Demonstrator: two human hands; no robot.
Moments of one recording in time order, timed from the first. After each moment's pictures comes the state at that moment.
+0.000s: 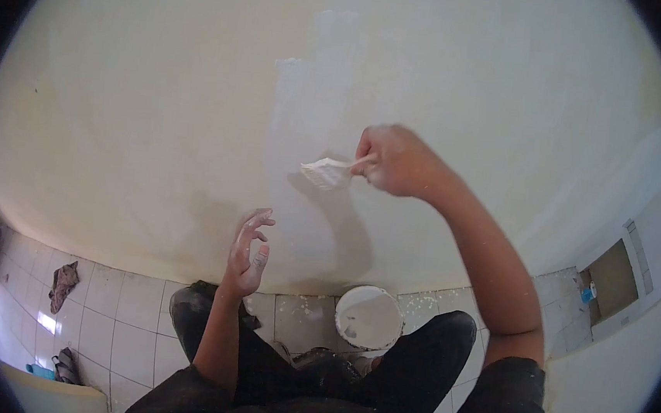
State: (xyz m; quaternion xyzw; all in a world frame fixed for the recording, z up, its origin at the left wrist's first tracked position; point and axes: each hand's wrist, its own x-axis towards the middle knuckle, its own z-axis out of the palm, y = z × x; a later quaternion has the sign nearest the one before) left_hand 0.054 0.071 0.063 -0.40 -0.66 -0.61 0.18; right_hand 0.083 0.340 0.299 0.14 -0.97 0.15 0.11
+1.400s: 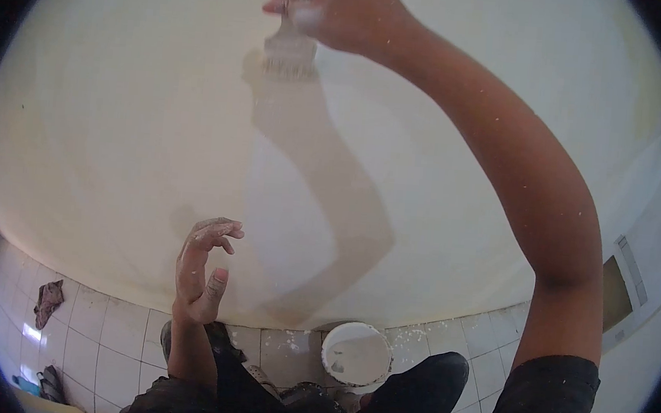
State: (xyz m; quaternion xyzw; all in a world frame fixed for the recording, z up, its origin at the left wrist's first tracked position) left_hand 0.039 0.060 0.157 -0.46 -0.59 -0.60 0.27; right_hand 0.019 0.262 0.471 0.33 -0.87 0.13 0.34
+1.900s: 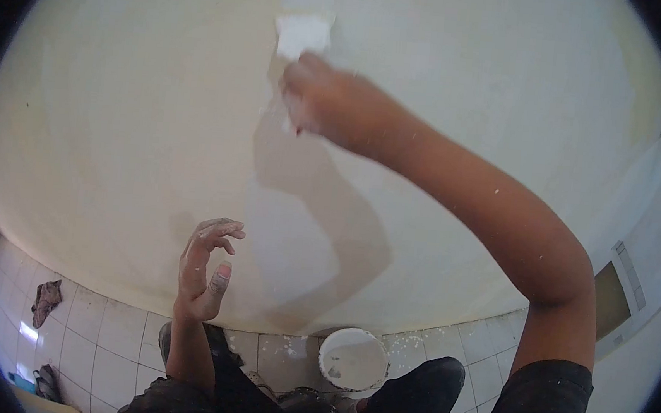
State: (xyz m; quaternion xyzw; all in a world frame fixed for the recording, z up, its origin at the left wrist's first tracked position) left_hand 0.043 0.057 0.162 -0.45 -0.59 -0.61 0.27; right_hand 0.017 0.295 0.394 0.43 -0.79 -0.21 0.38
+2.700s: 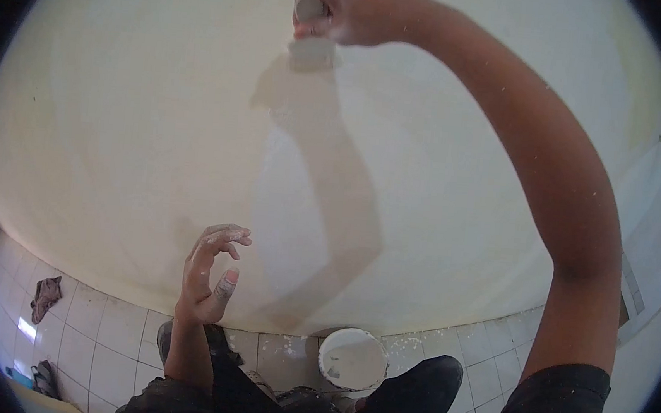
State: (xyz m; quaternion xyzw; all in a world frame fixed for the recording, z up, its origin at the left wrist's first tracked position) left_hand 0.047 0.051 0.159 -0.46 -0.60 -0.60 0.26; right_hand 0.007 0.266 0.519 0.36 -0.90 -0.10 0.20
